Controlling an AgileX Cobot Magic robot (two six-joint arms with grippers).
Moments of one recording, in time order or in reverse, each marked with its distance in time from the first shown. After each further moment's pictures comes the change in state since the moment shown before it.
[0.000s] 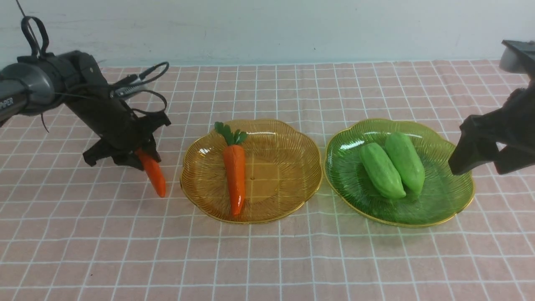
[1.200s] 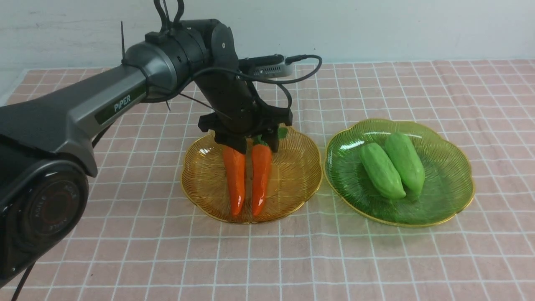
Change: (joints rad) right arm 0.000 -0.934 0.846 0.090 -0.992 -0.147; left arm -0.387 0.094 -0.210 0.027 0.086 0.121
